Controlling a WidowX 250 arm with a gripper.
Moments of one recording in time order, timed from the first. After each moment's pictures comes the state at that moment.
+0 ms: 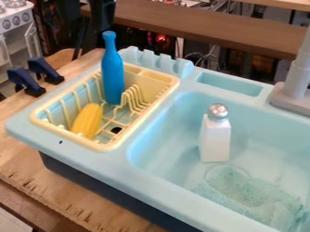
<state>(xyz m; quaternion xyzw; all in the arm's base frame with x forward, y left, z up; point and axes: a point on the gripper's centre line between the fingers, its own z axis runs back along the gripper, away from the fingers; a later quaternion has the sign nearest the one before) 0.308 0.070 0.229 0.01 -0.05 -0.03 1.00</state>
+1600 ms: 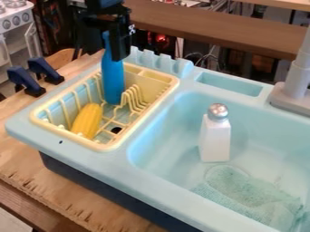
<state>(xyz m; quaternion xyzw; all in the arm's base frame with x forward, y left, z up) 0.332 0.062 0.182 -0.04 -0.05 -0.05 1.00</state>
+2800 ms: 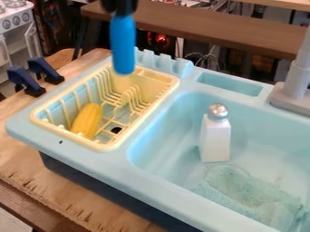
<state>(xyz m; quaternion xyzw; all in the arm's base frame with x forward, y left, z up) 0.326 0.021 0.249 0.01 -0.07 -0.06 1.00</state>
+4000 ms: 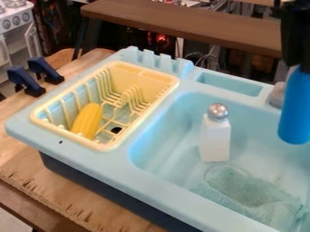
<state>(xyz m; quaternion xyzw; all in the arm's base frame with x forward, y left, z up) 0.304 -0.186 0.237 -0.08 -0.04 -0.33 0.94</state>
